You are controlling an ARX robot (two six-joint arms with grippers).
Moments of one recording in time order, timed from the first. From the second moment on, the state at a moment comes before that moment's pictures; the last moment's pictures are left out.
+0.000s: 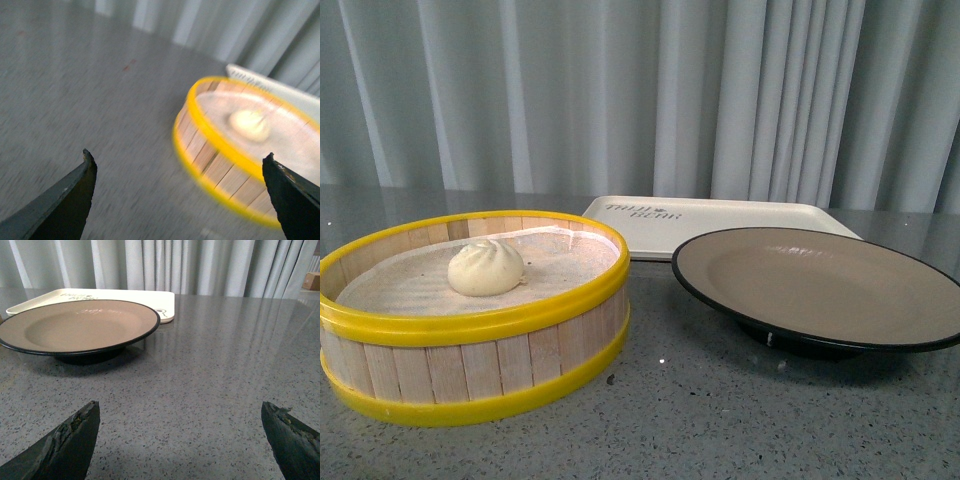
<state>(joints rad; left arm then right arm) 0.03 0.57 0.23 0.31 -0.03 -0.27 0.00 0.00 0.01 0.00 0.00 -0.01</state>
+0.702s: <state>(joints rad) -0.06 1.44 1.10 0.02 0.47 0.13 0.00 0.00 0.01 0.00 0.00 -0.01</state>
